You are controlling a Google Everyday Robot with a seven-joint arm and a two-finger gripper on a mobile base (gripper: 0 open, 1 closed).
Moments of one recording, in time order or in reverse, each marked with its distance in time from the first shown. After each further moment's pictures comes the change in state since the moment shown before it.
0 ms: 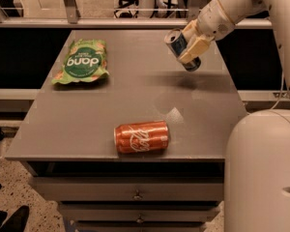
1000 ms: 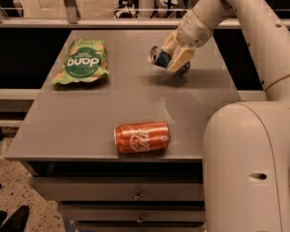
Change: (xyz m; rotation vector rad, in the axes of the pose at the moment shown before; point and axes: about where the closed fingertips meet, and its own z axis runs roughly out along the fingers) arm -0.004 0.007 0.053 -0.151 0.083 -0.172
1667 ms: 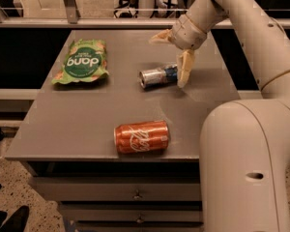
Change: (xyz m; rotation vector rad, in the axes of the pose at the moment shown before) arm -0.010 0.005 0.018 -0.052 -0.014 -0.120
